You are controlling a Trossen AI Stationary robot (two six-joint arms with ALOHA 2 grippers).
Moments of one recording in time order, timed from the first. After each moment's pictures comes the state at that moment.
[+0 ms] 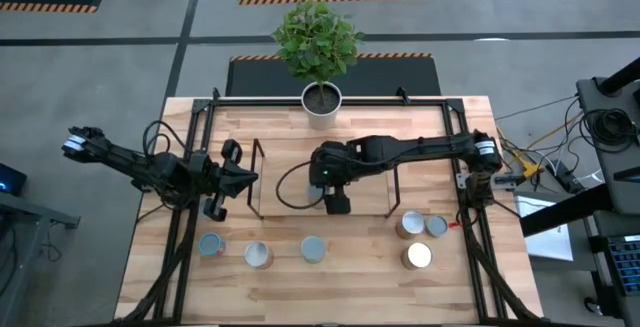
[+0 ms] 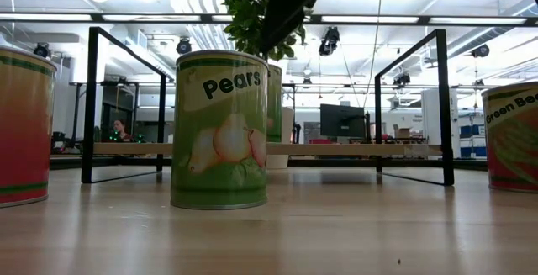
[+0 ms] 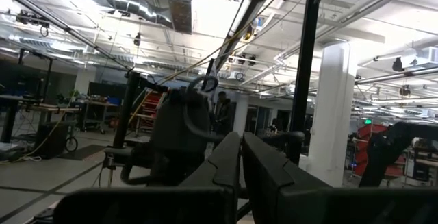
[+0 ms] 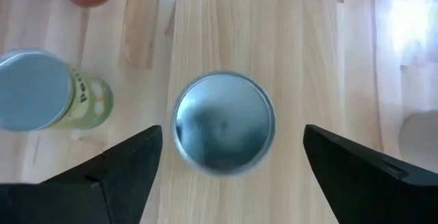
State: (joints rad) left arm -0.33 0.76 0.44 0.77 -0.27 -0.06; right arm 0.04 1.90 1.84 -0.96 0.03 -0.08
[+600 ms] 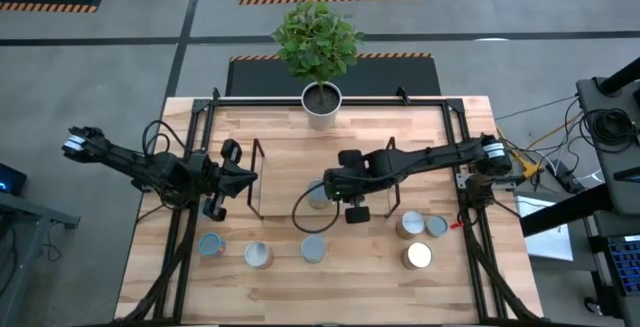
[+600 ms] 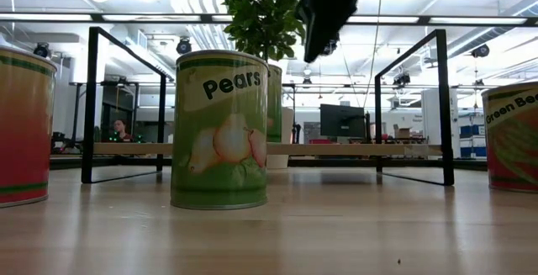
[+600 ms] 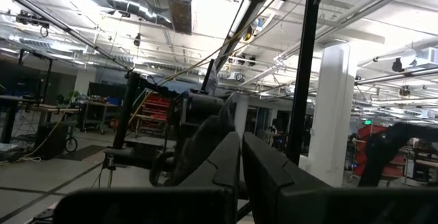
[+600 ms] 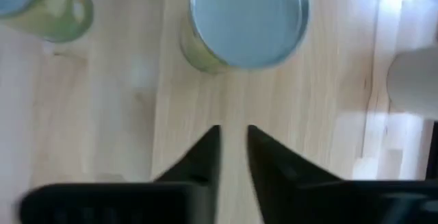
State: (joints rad) left arm -0.33 0.76 0.44 0.77 -0.27 -0.06; right arm 0.13 1.83 1.71 -1.09 0.17 -0.05
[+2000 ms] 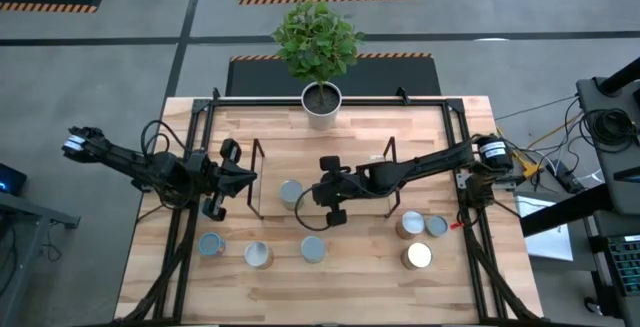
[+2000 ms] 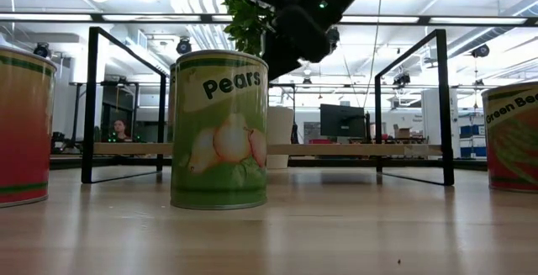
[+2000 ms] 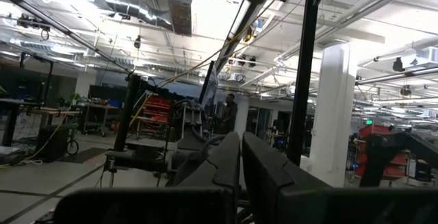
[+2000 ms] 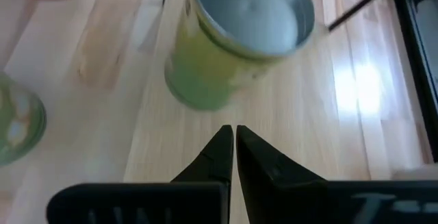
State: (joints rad) left arm -0.33 0.75 0.44 0.77 -0.27 -0.05; right arm 0.10 1.83 1.34 -0.27 0.20 -0.24
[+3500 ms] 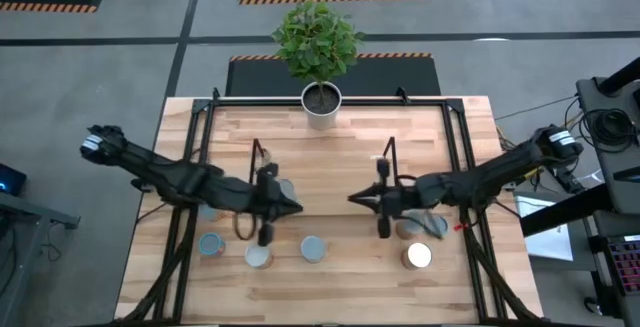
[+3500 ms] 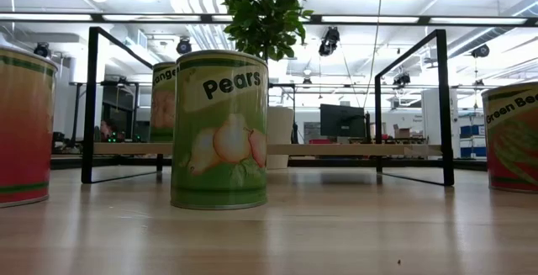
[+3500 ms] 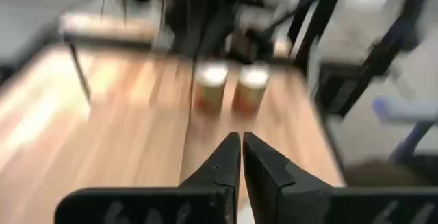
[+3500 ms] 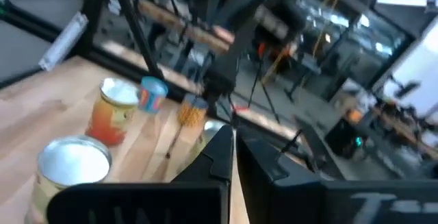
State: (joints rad) left arm -0.37 1.25 1.10 -0.31 -0.31 -0.32; right arm 0.29 1.24 0.64 0.58 0.27 -0.47
